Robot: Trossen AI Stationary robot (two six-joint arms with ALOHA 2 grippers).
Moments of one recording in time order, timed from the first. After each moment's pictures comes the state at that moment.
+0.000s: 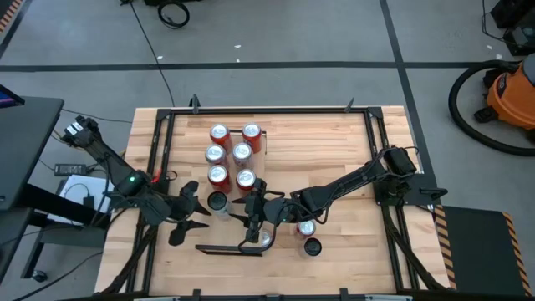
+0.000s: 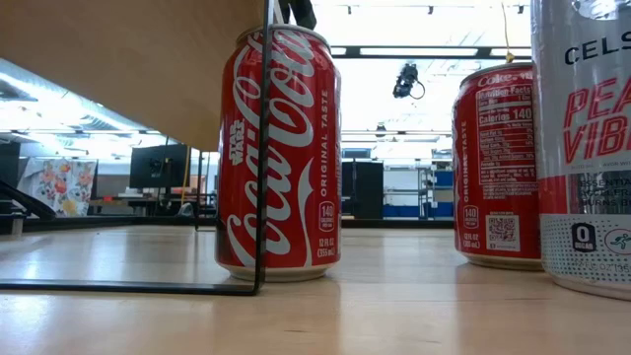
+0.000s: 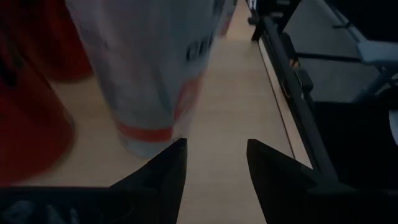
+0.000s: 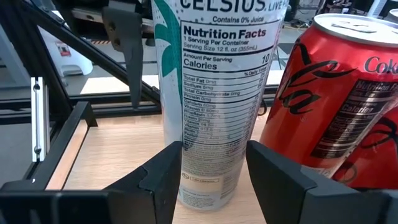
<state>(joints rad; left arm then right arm) -0.72 0.89 0.72 -0.46 -0.41 -0.51 0.34 1.96 1.49 0.14 0.47 0.13</state>
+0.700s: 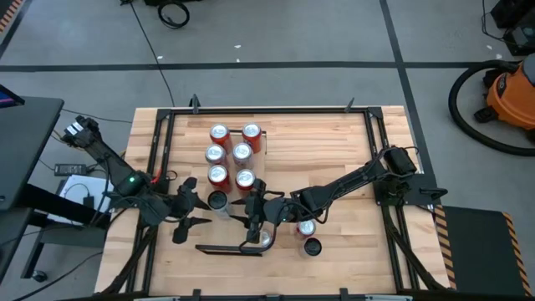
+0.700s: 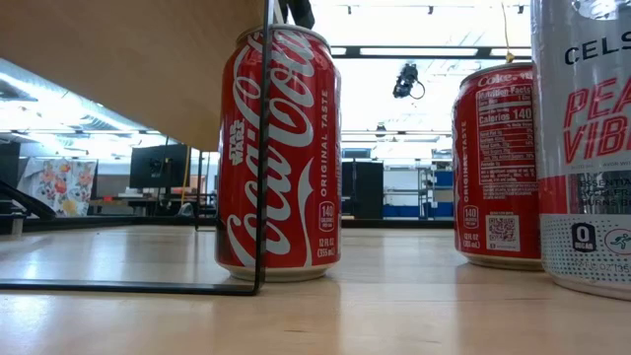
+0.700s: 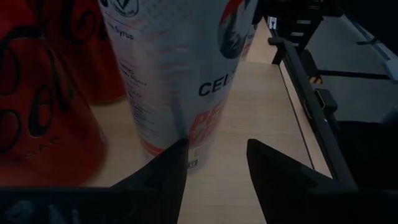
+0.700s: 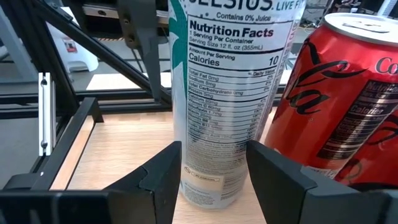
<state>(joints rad) -0.72 0.89 0.72 -0.42 -0.54 -0.48 0.34 1.96 1.49 0.14 0.43 0.12</state>
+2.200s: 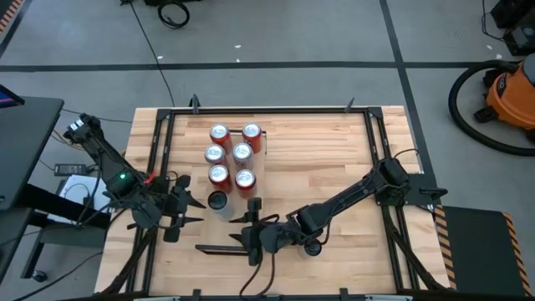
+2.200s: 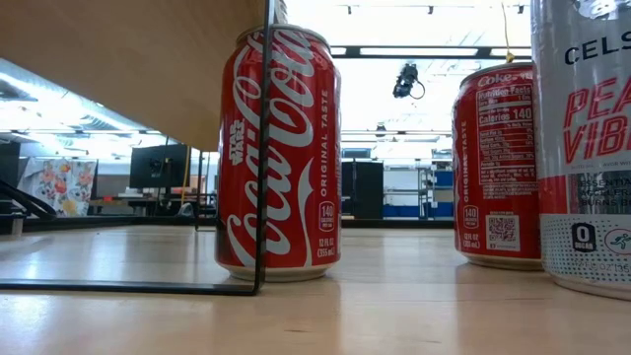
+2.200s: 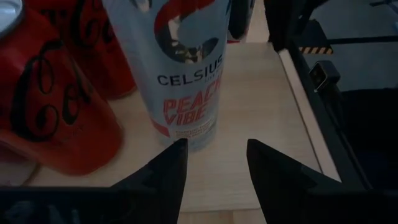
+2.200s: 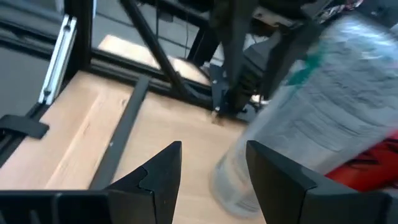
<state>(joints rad) -0.80 0.89 0.83 -0.66 -0.57 -0.47 0.45 2.06 1.71 -0.07 0.57 -0.16</state>
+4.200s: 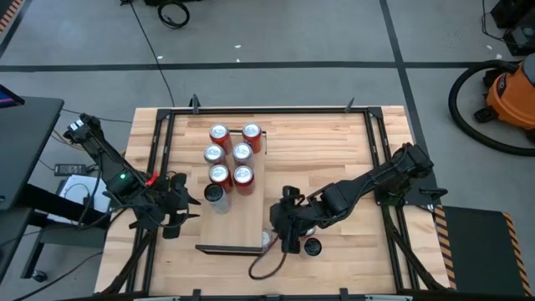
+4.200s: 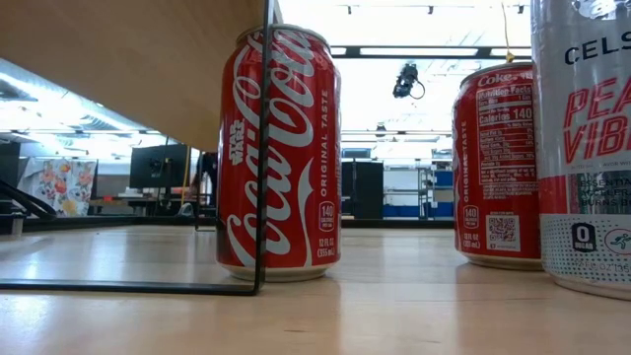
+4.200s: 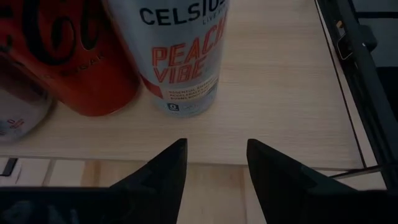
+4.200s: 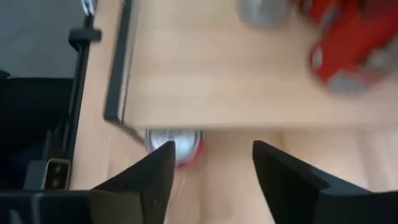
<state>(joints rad) -0.80 0.89 0.83 -0.84 -0.54 -0.62 0.44 1.82 1.72 -0.82 0.29 0.41</state>
